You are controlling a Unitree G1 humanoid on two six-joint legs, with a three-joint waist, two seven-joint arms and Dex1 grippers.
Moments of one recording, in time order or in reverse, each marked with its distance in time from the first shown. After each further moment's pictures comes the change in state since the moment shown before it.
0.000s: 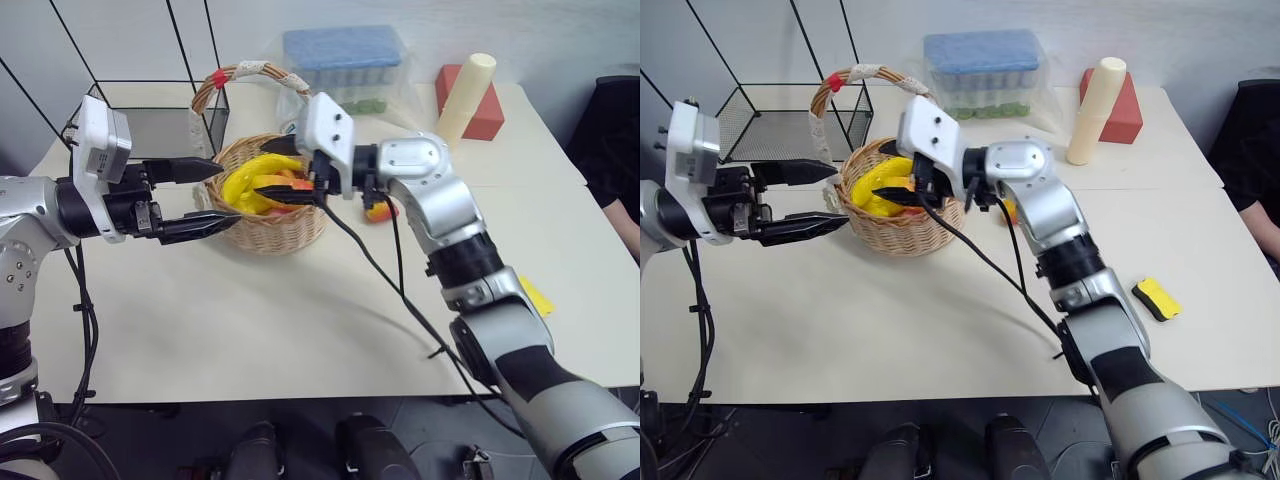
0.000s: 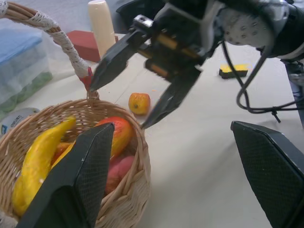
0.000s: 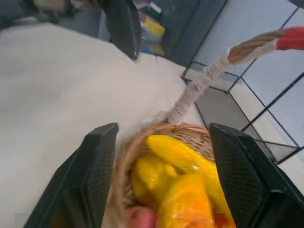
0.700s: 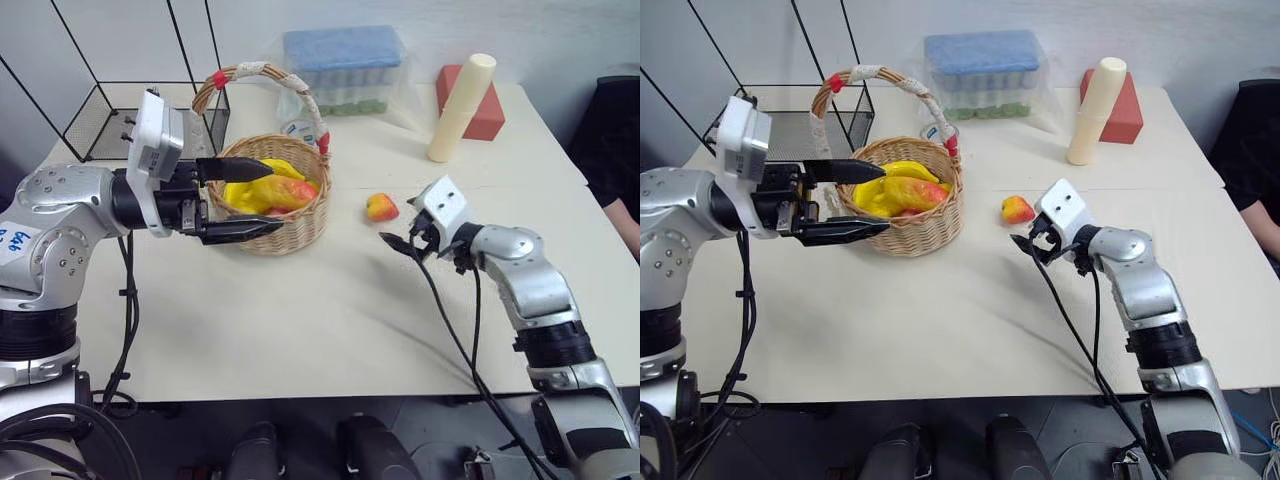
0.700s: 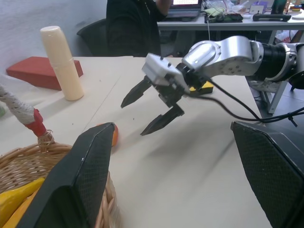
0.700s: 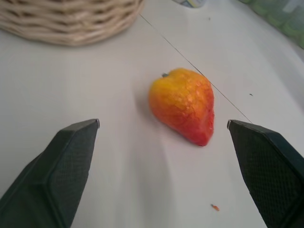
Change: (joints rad) left arm -0.096 -0.095 -0.101 -0.020 -0.002 -0.007 -0.014; right arm 0.327 -0.262 -0.023 0.136 -0.206 -0.047 -0.354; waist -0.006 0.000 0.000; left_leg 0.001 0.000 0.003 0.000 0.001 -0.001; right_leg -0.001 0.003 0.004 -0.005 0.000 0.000
